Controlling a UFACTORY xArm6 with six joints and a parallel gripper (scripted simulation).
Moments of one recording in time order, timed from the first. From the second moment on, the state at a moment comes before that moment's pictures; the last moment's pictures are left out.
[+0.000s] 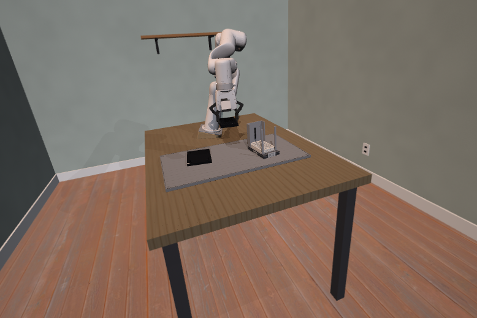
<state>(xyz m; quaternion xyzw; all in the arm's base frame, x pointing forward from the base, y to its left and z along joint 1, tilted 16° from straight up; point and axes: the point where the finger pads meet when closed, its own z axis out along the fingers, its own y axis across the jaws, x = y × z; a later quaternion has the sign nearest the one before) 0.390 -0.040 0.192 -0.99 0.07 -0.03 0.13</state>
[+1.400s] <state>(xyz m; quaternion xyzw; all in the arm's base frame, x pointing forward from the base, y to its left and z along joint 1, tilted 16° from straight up) 0.366 -0.154 0.157 -0.99 0.07 -0.03 0.13</state>
